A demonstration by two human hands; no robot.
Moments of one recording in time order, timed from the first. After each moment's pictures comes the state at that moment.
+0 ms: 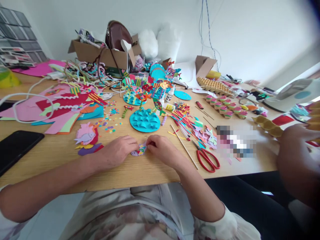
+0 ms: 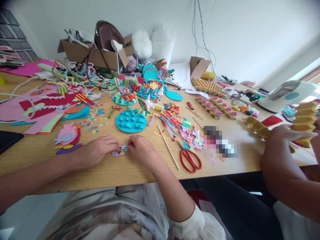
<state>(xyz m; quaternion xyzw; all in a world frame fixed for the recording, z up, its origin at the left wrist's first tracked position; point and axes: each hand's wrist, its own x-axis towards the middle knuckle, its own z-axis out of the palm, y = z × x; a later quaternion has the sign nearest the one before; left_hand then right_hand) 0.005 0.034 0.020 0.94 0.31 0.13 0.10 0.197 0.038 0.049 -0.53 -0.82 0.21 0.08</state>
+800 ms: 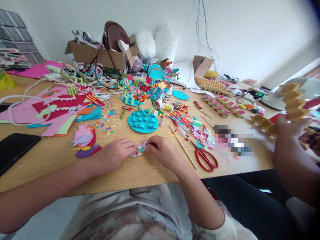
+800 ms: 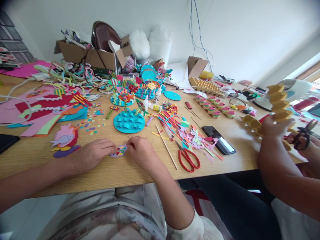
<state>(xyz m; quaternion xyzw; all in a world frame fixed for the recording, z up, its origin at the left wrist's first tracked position) 0.001 0.028 0.019 0.94 0.30 0.13 0.08 0.202 0.029 0.047 -0.52 -0.81 0.23 0.16</state>
